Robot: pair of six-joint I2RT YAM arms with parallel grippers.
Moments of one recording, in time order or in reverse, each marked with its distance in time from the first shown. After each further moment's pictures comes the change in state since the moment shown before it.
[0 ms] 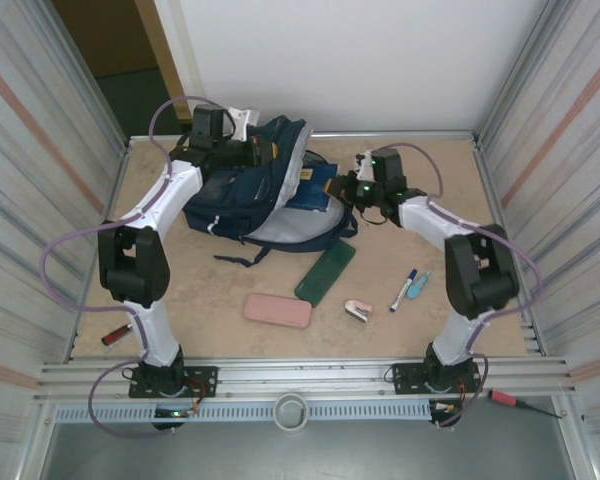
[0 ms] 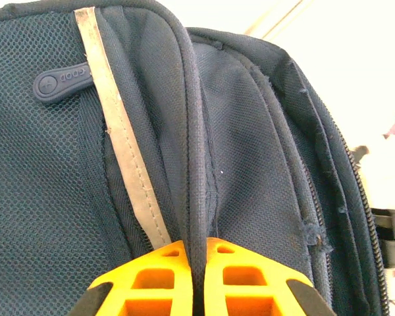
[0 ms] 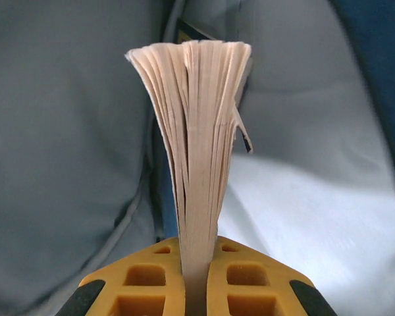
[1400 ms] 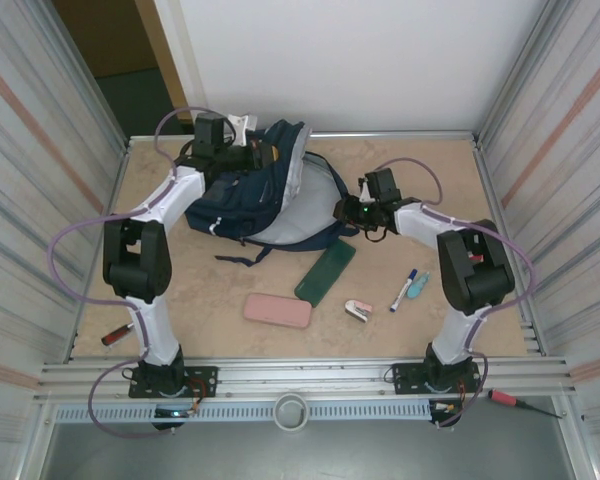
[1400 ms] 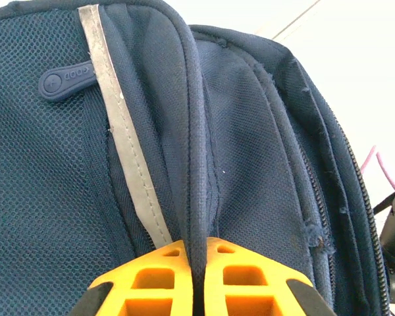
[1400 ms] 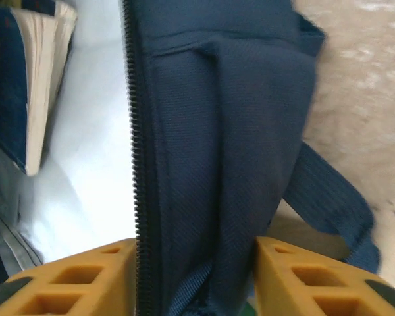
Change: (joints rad) left arm 0.017 0.040 -0.090 0.169 0.030 -0.091; right arm -0.004 0.012 -0.084 -0.211 0.270 -0.260
